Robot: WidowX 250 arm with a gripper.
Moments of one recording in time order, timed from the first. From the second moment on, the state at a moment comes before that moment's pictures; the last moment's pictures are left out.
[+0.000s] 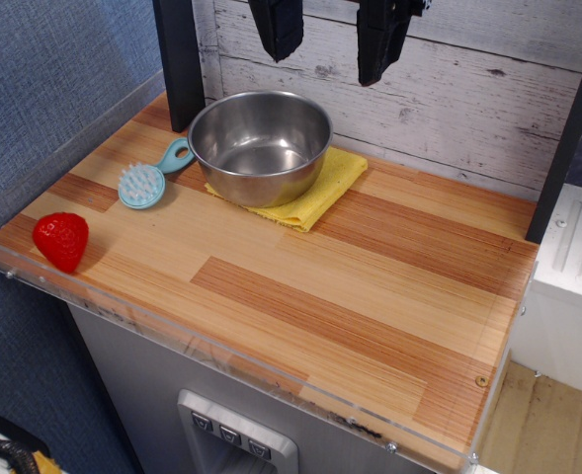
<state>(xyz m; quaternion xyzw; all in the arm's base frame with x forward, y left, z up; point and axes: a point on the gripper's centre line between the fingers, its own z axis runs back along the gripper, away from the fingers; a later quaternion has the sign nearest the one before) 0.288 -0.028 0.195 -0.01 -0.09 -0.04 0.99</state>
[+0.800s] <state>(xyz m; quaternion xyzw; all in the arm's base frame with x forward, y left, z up) 0.268 0.007 0.188 -0.03 -0.08 -0.01 1.00</state>
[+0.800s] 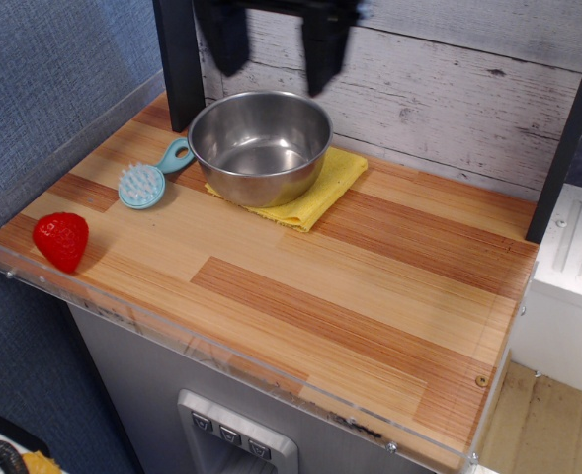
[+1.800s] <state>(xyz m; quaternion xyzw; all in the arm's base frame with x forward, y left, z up) 0.186 0.096 0.160 -0.02 -0.03 0.14 0.99</state>
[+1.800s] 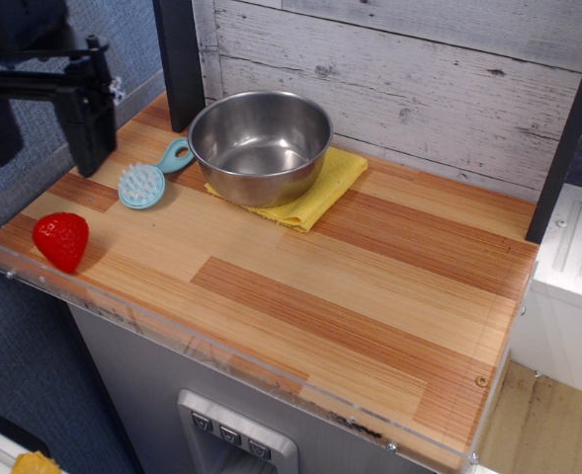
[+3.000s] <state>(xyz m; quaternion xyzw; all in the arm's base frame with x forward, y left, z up) 0.169 0.167 0.106 0.01 -0.10 0.28 0.96</state>
